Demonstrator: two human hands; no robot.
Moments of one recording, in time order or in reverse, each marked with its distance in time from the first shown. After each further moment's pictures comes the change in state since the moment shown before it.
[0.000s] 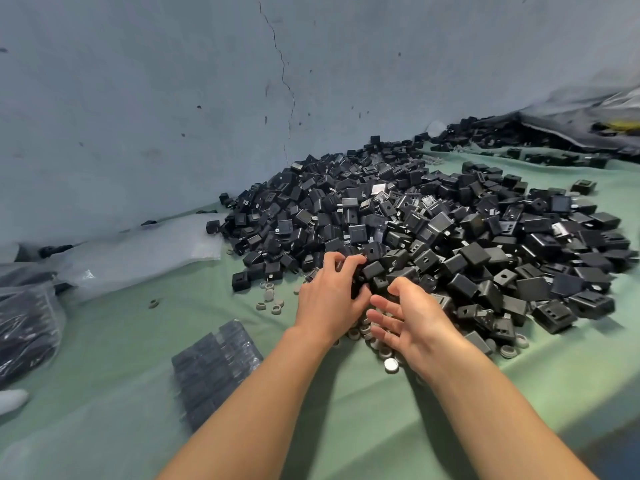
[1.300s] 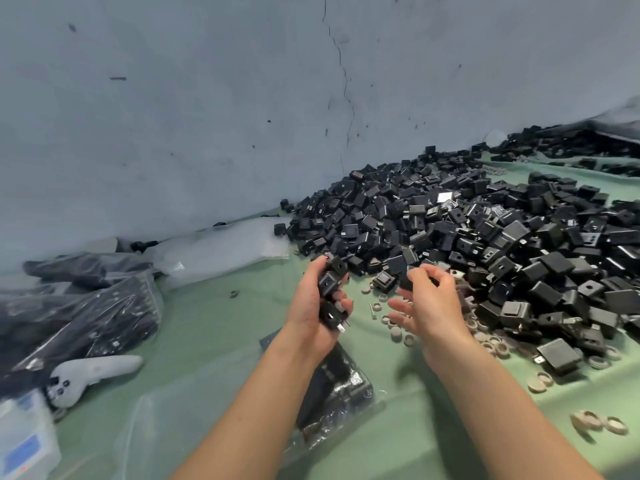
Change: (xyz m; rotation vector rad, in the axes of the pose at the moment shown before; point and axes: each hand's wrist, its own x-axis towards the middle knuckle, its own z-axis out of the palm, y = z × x) left_hand -0.049 -0.049 -0.117 -1.855 0.093 -0.938; right_hand -0.028 0.018 0.076 0.011 0.000 -0.207
